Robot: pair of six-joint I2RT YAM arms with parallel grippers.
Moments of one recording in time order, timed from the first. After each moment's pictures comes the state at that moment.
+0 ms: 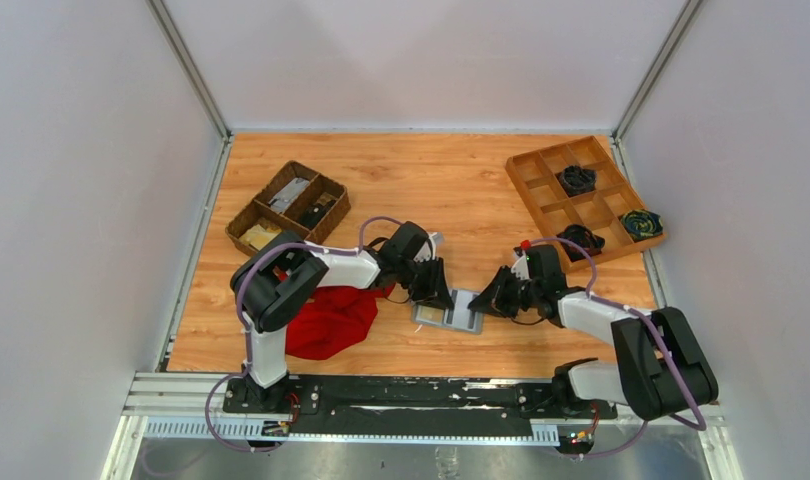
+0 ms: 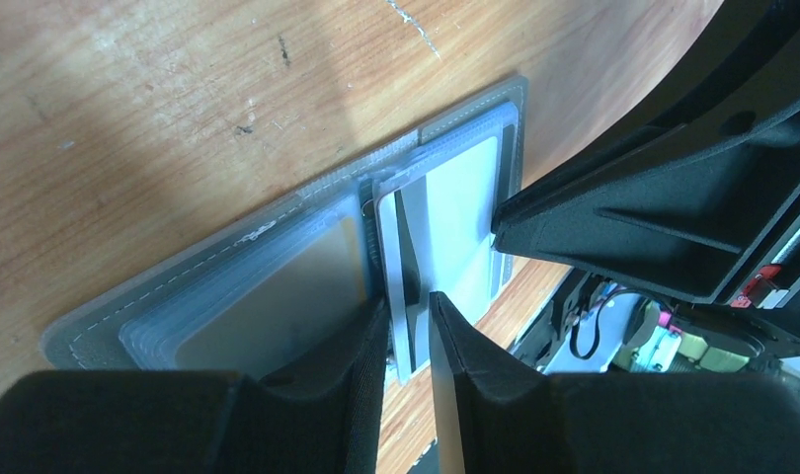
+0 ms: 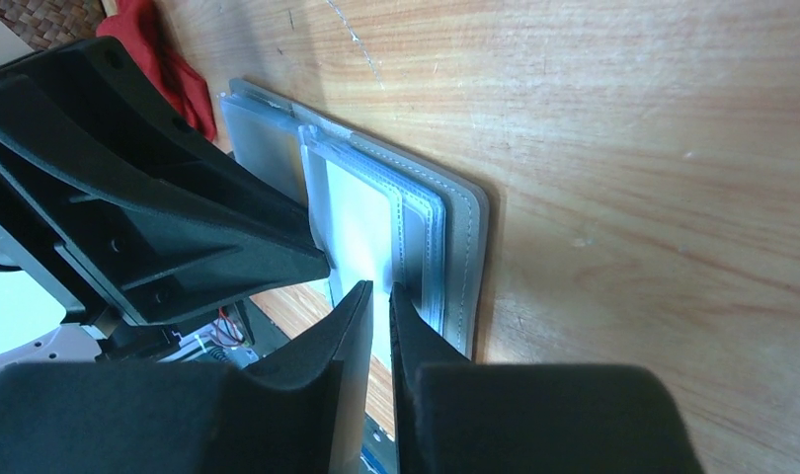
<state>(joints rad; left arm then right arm) -0.80 1.89 0.95 0.09 0.52 -0.81 0.28 1.27 0.34 0.07 -0.59 0.80</state>
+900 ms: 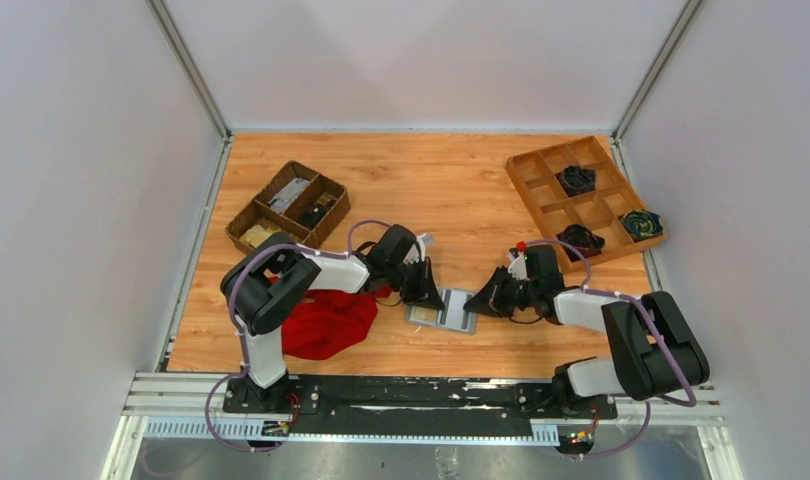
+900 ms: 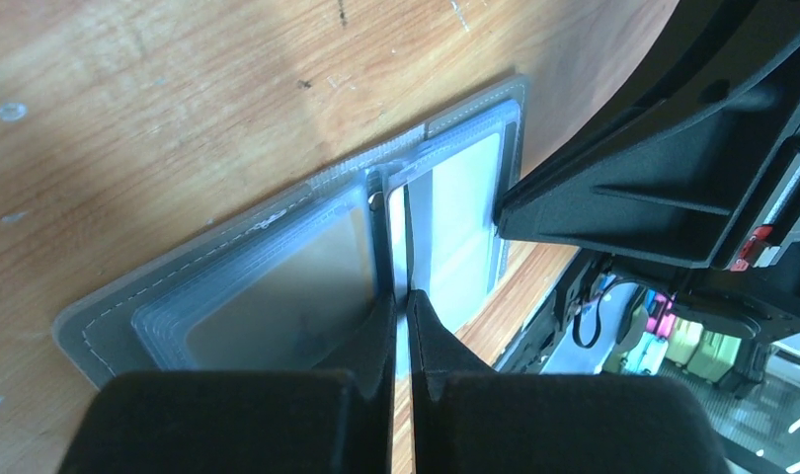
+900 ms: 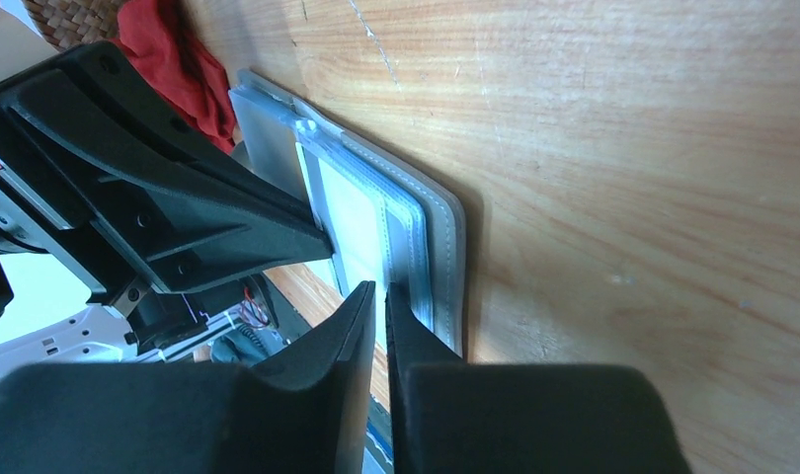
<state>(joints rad) -0.77 1.85 0.86 0.18 0.53 -0.82 0.26 1.36 0.33 0.17 -0.66 0.83</state>
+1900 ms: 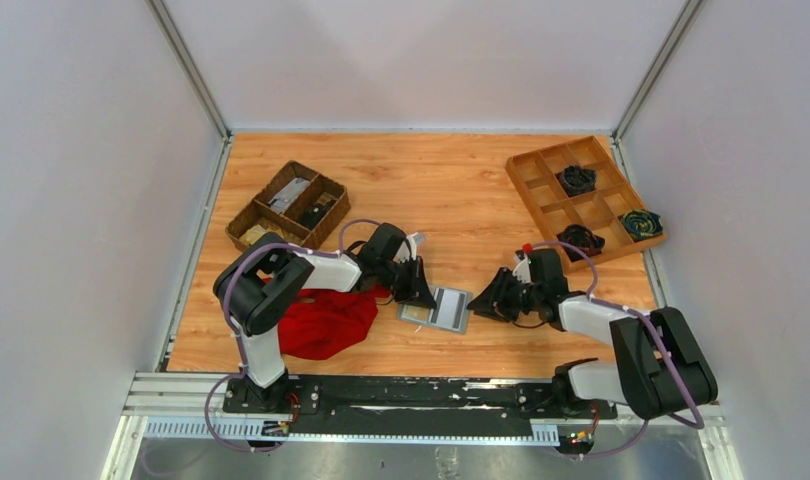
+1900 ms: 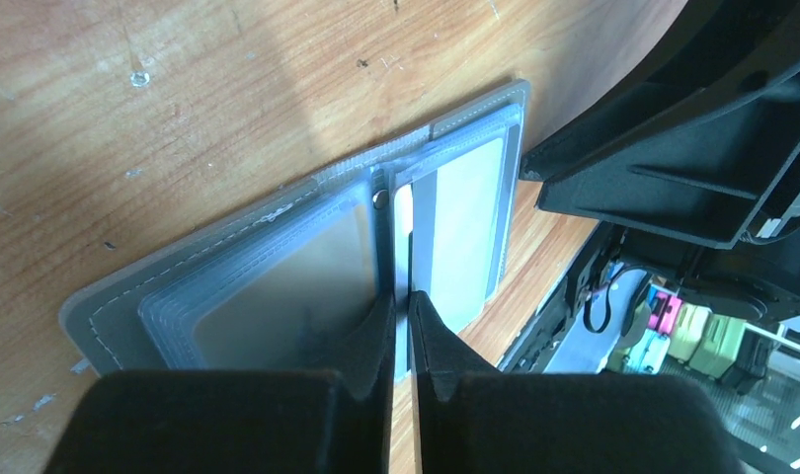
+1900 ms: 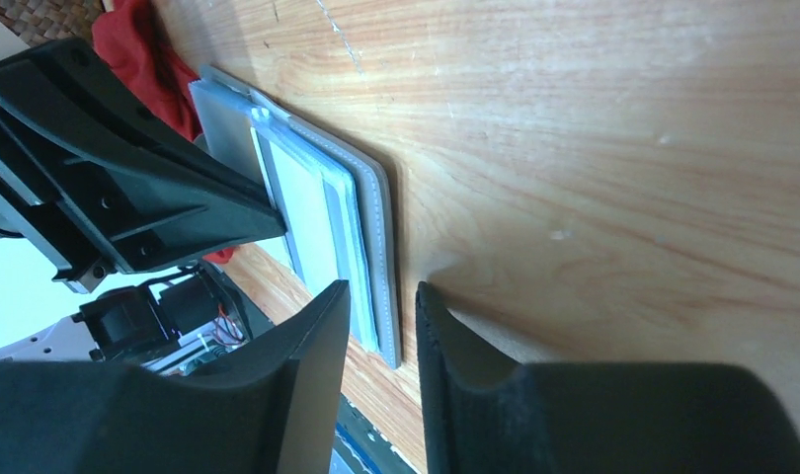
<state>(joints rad) -0.71 1.82 0.81 0.18 0.57 -0.77 0.26 1.28 0.30 0.13 -0.61 0.81</state>
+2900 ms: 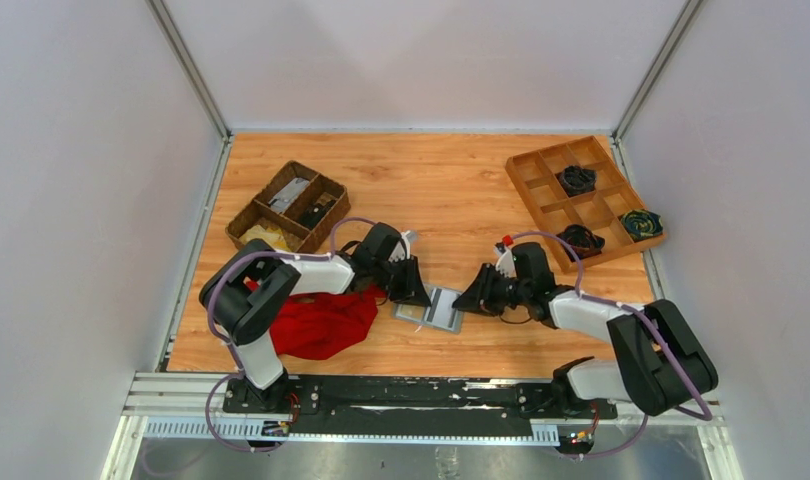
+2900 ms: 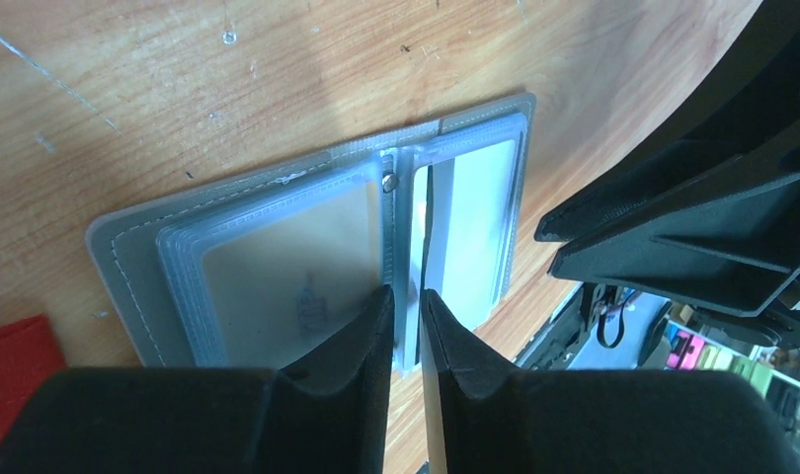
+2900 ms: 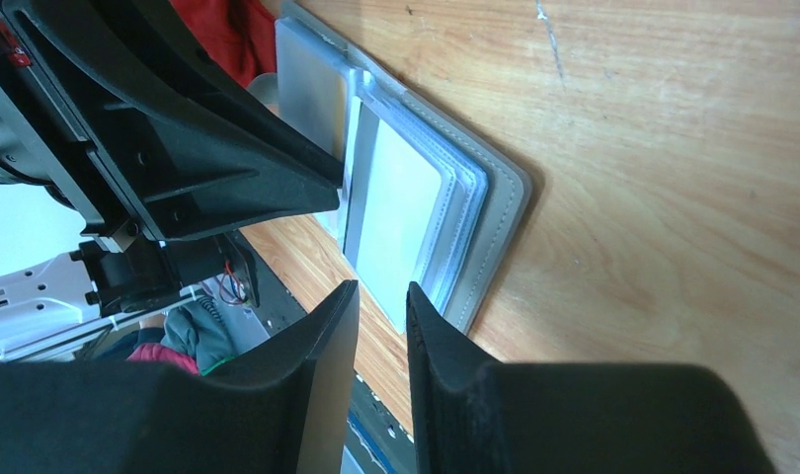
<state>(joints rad) -0.71 1.74 0.78 0.12 0.50 -0.77 0.39 1.29 0.35 0.19 -0.63 0.81</state>
